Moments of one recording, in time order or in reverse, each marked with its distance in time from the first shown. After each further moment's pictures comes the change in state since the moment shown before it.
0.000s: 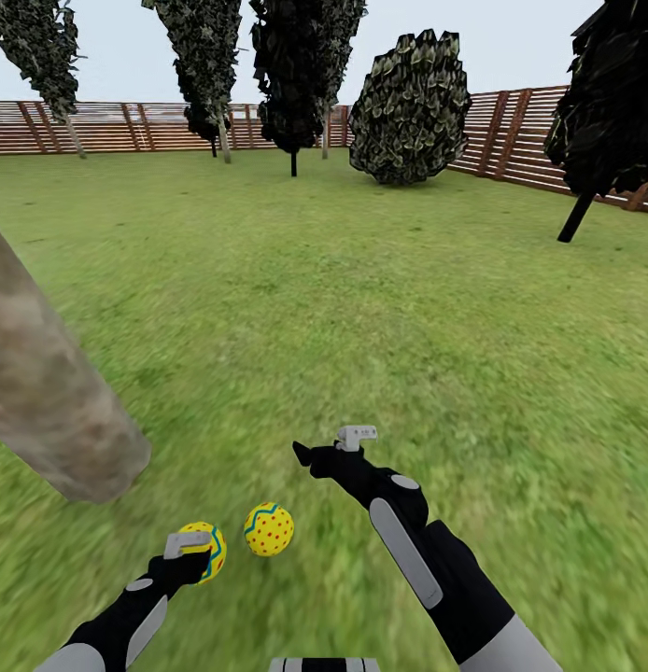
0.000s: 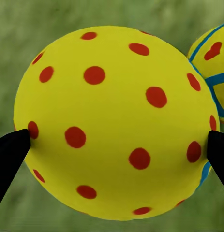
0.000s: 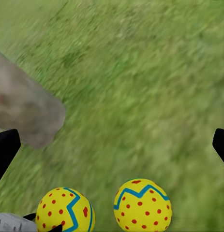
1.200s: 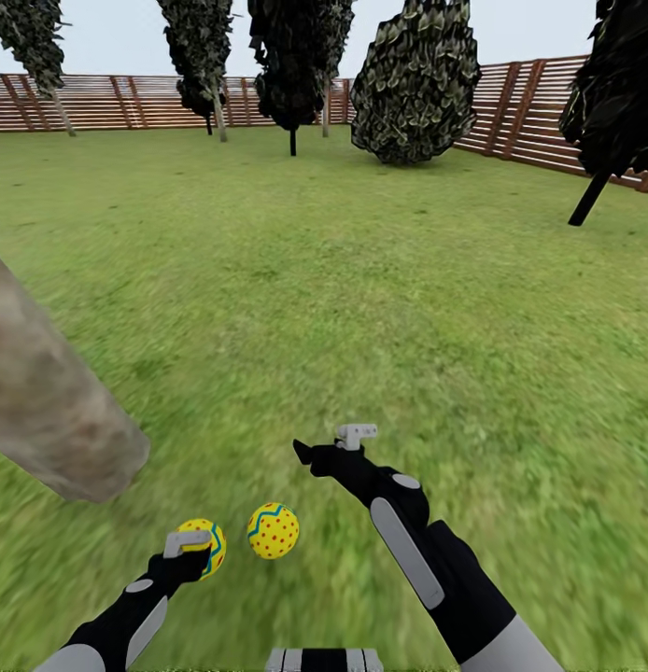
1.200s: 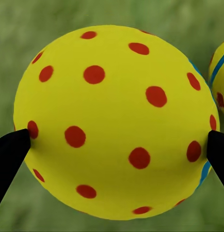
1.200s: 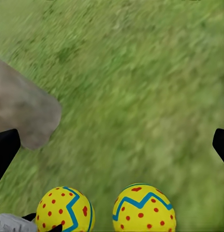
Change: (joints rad) left arm 0.001 0.000 -0.002 0.000 0.000 -0.027 0.004; right arm 0.001 -0.002 -0.001 -0.010 0.000 0.000 -0.001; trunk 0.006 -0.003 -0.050
